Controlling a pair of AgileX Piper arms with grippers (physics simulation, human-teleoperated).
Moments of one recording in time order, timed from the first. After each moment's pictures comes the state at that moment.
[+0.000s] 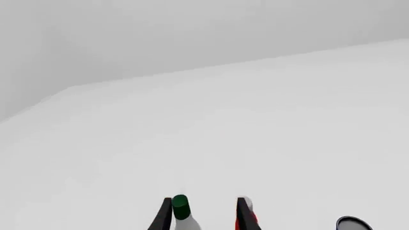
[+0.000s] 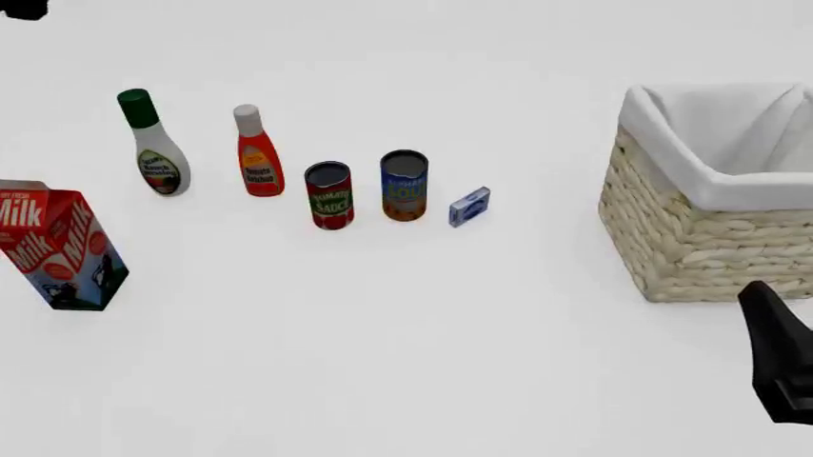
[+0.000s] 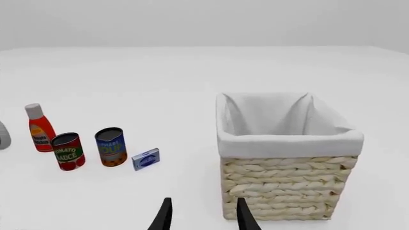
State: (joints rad) left arm 0.02 1.03 -0.91 -0.12 0.15; right arm 0.05 0.00 0.00 0.01 0.01
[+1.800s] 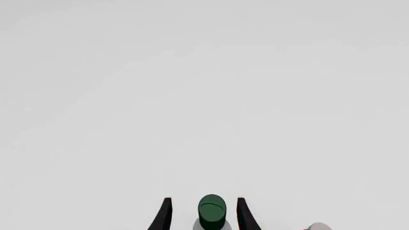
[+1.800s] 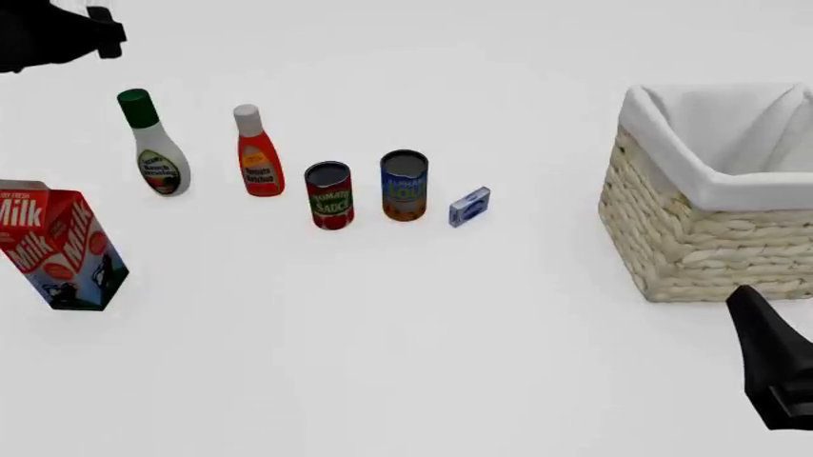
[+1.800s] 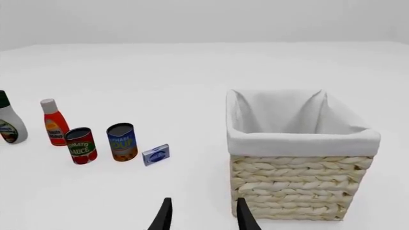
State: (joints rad) left arm 0.20 1.86 -1.53 0.05 0.03; right arm 0.09 0.00 0.00 0.02 0.02
